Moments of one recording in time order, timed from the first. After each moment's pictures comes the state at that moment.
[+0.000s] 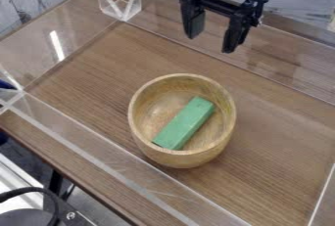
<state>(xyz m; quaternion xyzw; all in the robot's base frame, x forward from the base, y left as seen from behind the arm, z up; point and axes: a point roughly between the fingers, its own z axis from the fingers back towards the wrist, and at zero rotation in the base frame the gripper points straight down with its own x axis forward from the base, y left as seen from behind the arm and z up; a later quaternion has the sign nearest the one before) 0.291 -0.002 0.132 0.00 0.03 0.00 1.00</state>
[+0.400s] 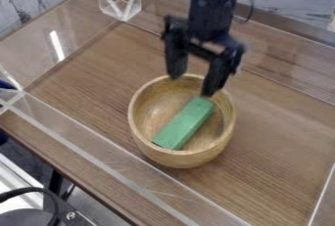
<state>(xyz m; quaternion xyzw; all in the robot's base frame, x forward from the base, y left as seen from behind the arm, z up) 0.253 0.000 0.089 0.00 0.10 -0.02 1.00</state>
